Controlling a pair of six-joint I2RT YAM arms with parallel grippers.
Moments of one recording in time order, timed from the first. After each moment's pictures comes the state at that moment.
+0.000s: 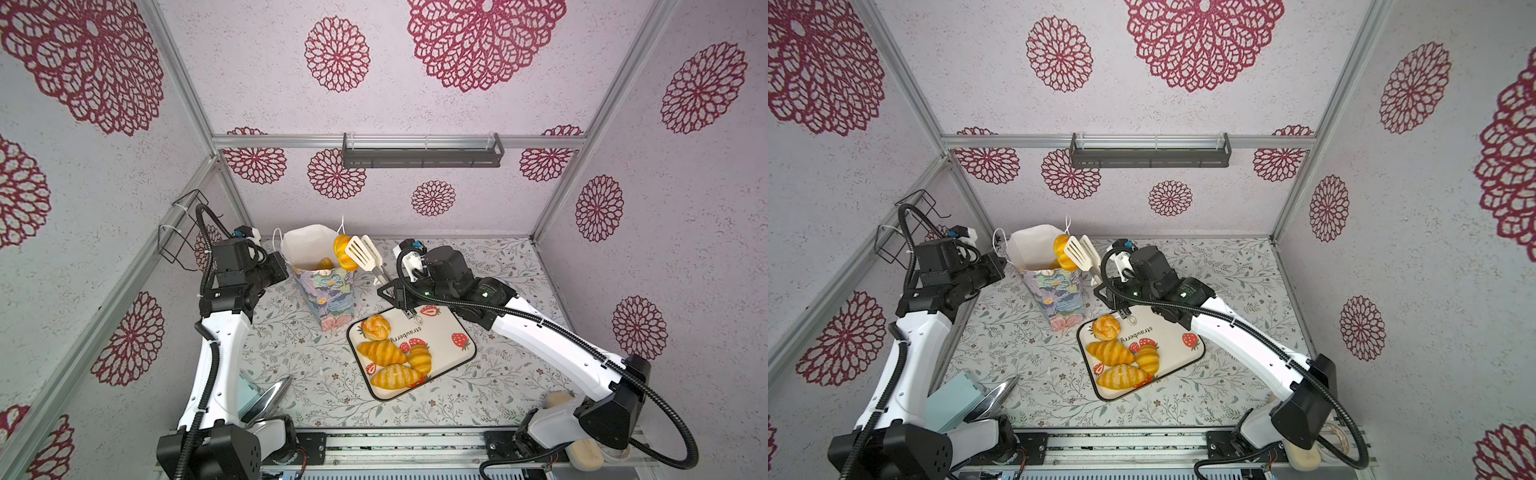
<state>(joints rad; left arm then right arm) 0.17 1.22 1.24 -0.57 0.27 -0.33 0.86 1.47 1.48 -0.51 -0.27 0.52</state>
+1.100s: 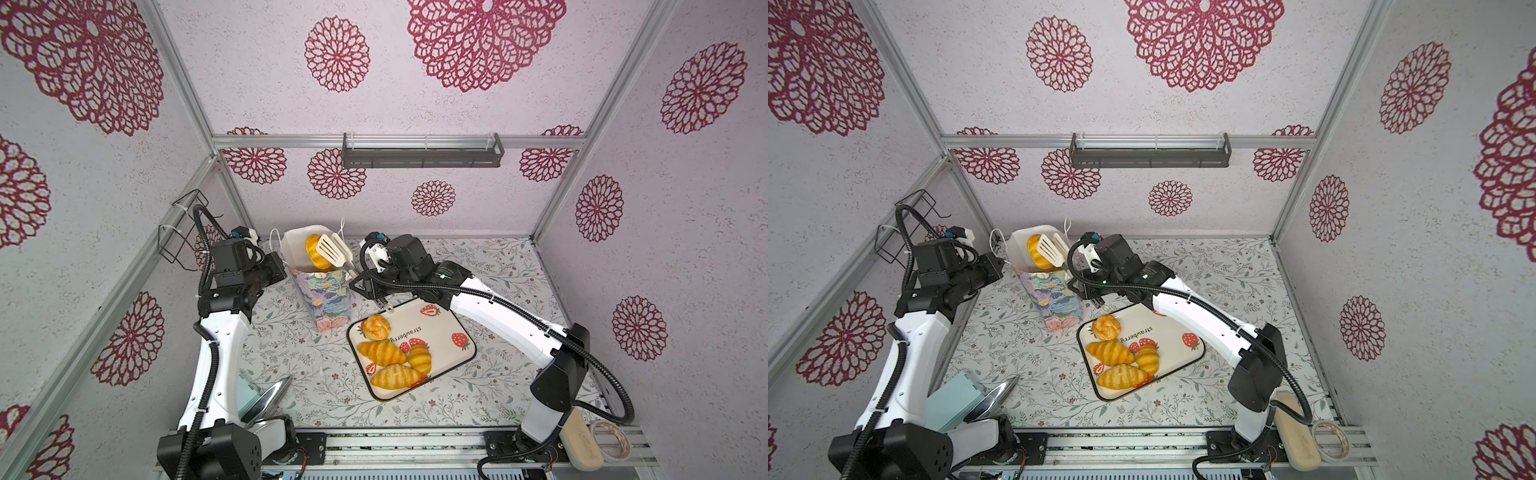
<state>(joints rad) 0.18 1.22 1.24 -0.57 0.26 -0.33 0.89 1.77 1.78 -0.56 -0.28 0.49</state>
